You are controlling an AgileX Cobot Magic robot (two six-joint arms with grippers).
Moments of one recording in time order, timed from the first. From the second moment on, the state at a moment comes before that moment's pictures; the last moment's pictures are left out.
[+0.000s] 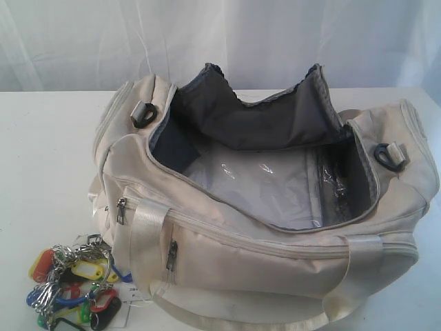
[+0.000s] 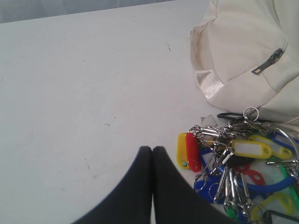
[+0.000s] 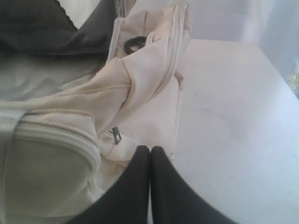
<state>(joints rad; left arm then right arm) 0.03 0.01 0.02 -0.08 0.39 0.14 -0.04 0.00 0.00 0.00 0.34 -0.06</state>
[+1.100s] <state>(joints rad) 0.03 0.01 0.02 -0.08 0.39 0.14 -0.04 0.00 0.00 0.00 0.35 0.00</state>
